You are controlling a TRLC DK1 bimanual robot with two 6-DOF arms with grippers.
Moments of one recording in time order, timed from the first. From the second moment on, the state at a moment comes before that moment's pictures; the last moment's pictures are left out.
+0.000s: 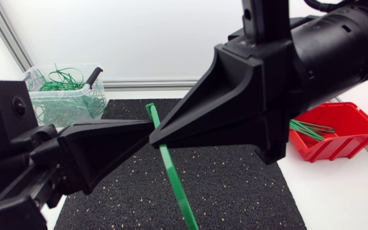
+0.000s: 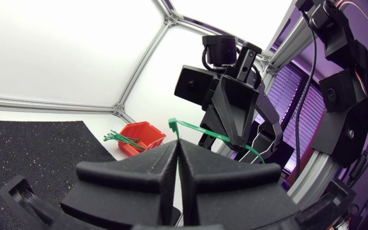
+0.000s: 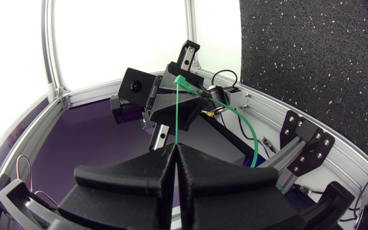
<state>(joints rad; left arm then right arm) -0.88 0.71 0.56 0.19 0.31 -0.55 0.74 1.23 1.30 -0.73 -1.02 1.17</state>
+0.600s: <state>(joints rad) -0.88 0.72 0.56 0.19 0.30 -0.54 0.74 1.21 1.27 -0.71 -1.01 1.17</state>
